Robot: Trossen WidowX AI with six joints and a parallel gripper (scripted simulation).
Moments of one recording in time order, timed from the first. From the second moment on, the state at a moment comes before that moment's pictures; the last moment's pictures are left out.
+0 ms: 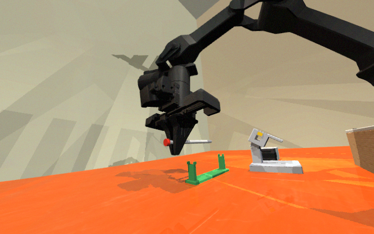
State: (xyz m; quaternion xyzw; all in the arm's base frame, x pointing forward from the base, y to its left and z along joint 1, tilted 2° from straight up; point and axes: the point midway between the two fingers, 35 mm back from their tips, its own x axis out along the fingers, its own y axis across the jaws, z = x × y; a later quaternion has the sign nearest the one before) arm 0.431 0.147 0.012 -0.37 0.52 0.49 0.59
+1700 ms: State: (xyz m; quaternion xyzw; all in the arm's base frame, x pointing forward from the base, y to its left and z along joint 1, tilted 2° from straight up) arm 0.429 0.146 -0.026 -0.38 0.51 0.49 0.60
